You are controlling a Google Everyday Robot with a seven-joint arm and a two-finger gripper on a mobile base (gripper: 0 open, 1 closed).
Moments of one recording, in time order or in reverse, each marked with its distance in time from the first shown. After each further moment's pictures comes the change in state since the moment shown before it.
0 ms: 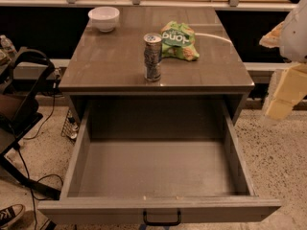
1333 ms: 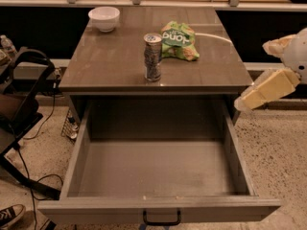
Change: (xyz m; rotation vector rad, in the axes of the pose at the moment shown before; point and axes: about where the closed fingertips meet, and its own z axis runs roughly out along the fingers) arm -0.010 -0.034 0.032 0.079 -0.447 0.296
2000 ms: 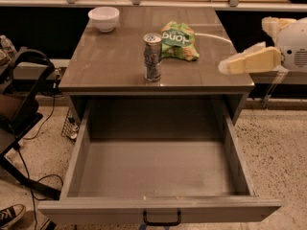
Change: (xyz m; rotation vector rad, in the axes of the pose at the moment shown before) arm -0.053 -0.053 0.007 0.139 -0.449 0.094
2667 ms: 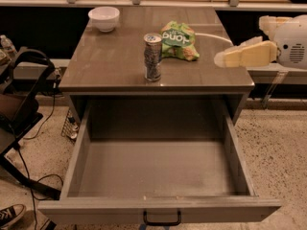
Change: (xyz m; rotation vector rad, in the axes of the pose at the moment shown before) arm -0.010 -0.001 0.006 0.005 -0.045 0.079
